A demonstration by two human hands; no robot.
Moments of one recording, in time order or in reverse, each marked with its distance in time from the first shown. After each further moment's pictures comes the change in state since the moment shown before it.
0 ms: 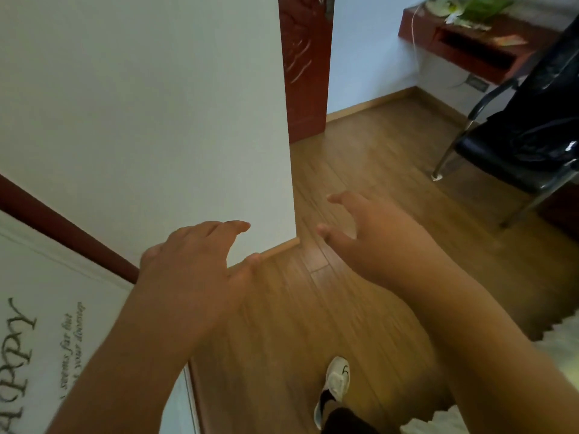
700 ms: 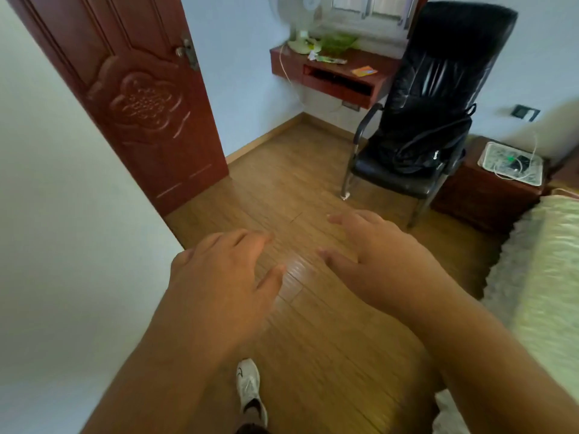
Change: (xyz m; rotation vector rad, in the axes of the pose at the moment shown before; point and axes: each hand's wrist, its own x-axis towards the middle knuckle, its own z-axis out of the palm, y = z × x) left_hand 0.250 0.222 -0.048 -0.043 0.053 0.525; right_hand 0.146 0.161 -0.132 0.001 0.127 0.377
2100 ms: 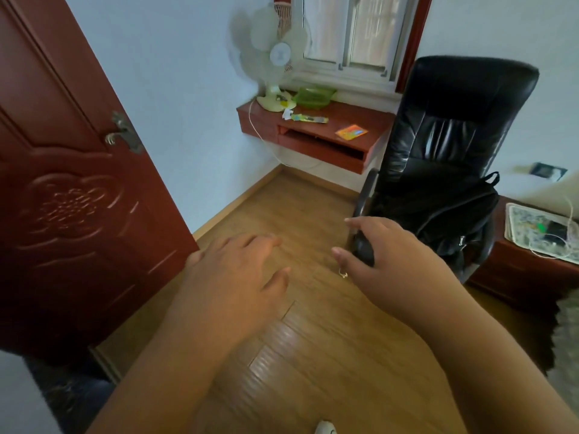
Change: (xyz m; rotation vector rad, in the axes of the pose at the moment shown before) left_hand 0.583 0.012 -0.078 -0.003 0.029 0.188; right_hand 0.533 0.066 -0.138 0.082 0.175 0.154
